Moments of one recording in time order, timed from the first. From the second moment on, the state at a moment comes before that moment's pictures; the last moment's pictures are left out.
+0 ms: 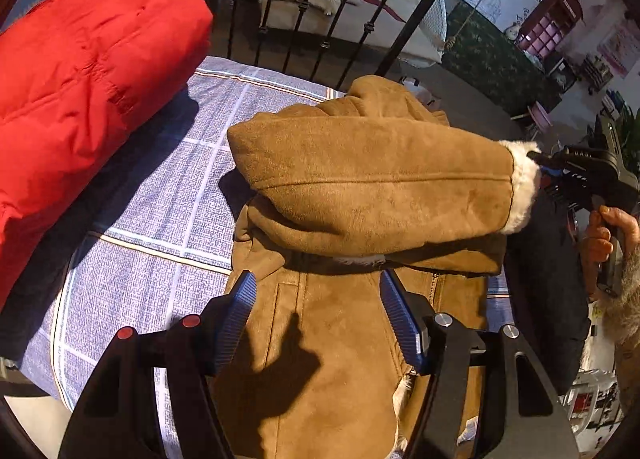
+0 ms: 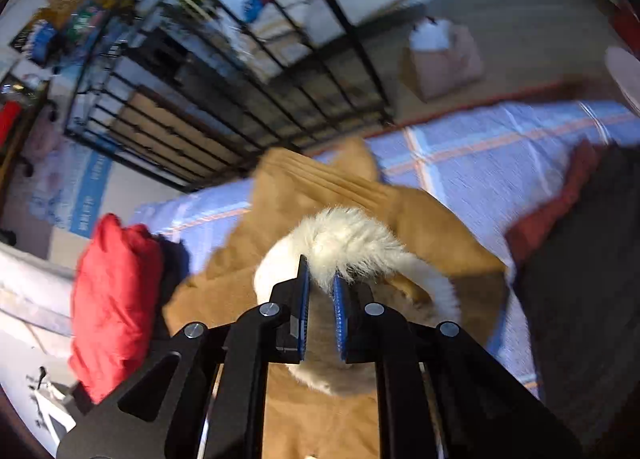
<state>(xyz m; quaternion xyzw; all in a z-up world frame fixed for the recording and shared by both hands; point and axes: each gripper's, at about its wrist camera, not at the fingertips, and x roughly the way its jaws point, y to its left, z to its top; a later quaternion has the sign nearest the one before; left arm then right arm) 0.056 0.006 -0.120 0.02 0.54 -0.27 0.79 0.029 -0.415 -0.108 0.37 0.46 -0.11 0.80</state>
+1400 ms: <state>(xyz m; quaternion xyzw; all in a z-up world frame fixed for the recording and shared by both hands) 0.281 -0.055 -0.177 0.10 0.61 -0.11 0.78 0.037 -0.411 -0.221 0.30 0.57 -0.20 0.74</state>
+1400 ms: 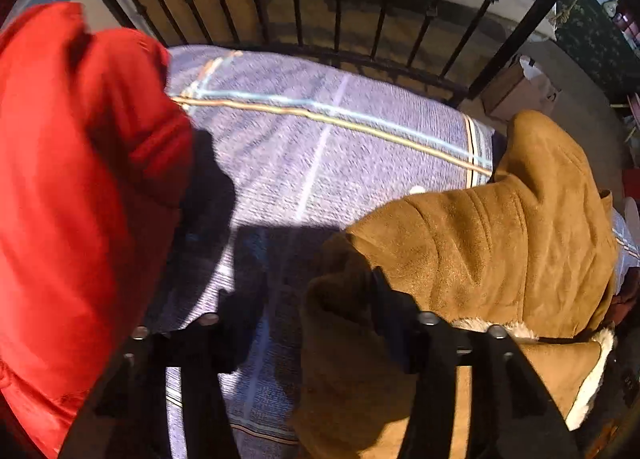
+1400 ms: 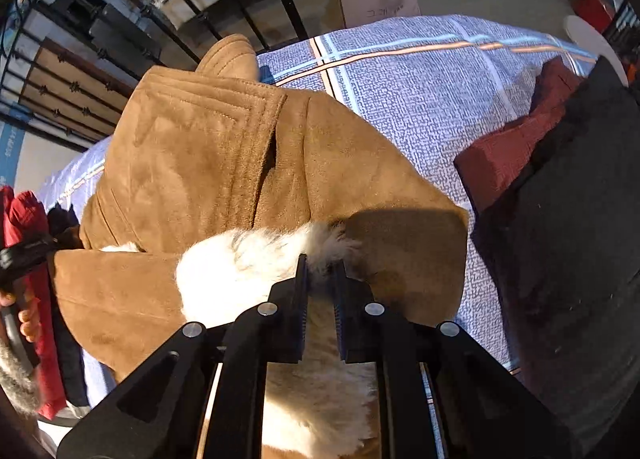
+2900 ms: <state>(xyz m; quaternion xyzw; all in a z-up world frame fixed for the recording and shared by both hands) 0.167 -0.126 -0.260 0.24 0.60 -0.21 0.73 0.078 -0.317 -0.267 0.10 0.66 -0.17 0.72</state>
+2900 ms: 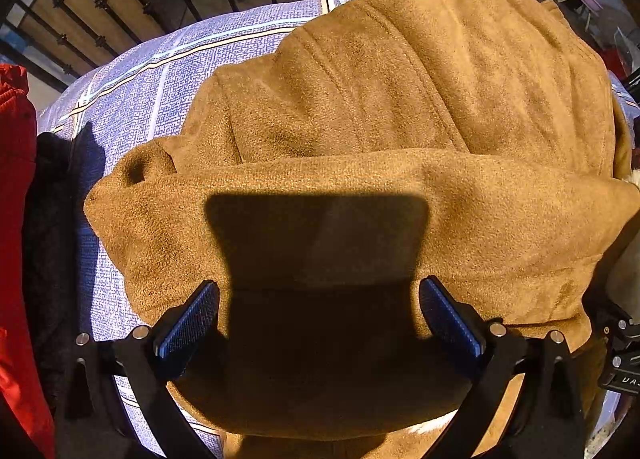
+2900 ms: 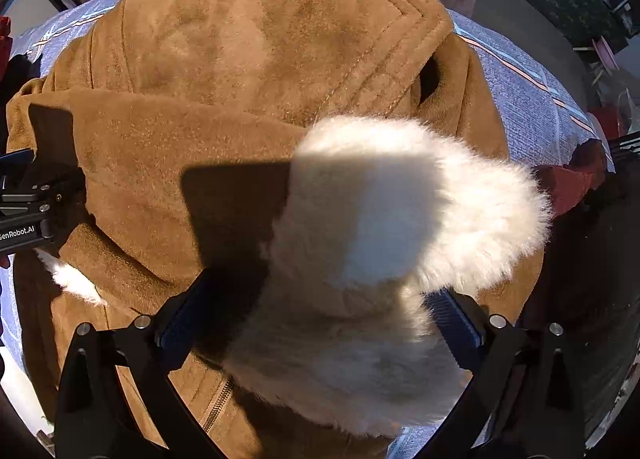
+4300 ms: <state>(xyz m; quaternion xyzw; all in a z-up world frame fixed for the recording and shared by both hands) -0.018 0.115 -0.254 0.14 0.69 -0.30 0.65 -0.202 -0.276 -0.274 0.34 0.68 -0.05 0.65</state>
